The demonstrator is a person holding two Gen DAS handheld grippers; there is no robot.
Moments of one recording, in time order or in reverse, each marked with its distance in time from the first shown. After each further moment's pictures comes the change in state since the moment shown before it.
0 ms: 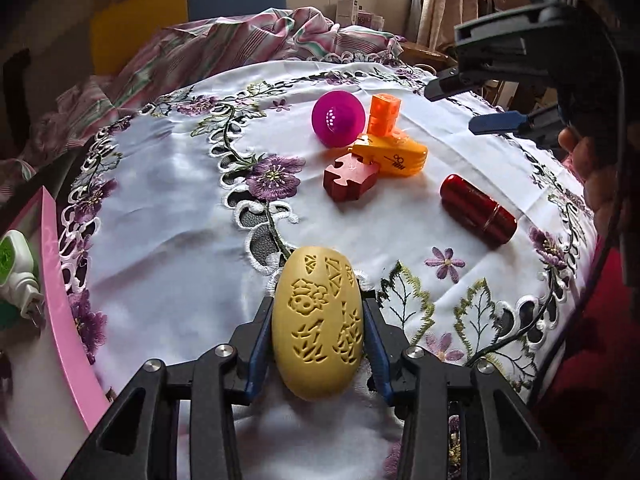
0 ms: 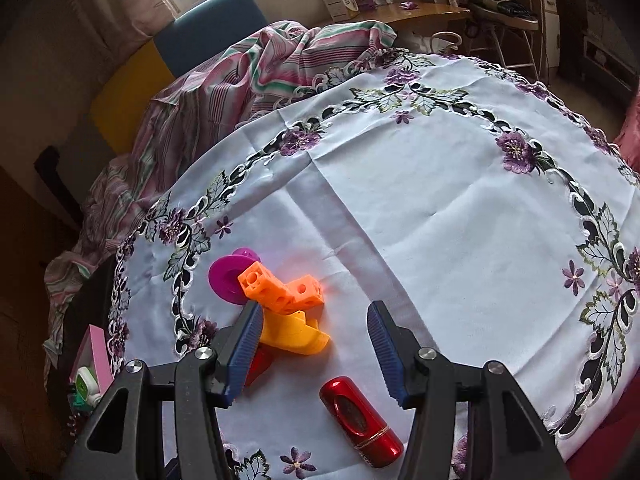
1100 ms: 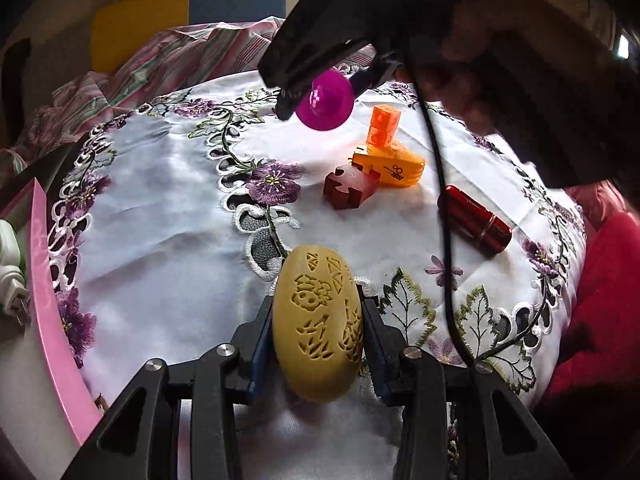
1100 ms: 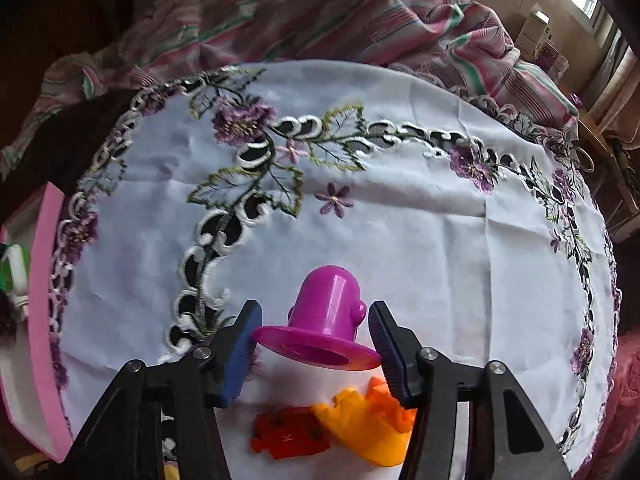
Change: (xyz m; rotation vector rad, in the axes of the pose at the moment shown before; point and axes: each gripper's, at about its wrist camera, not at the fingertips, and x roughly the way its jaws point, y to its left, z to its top) left arm 0.004 0.015 -0.001 -0.042 -0.044 -0.075; right arm 0.085 0.123 0.021 -0.619 0.218 -0.081
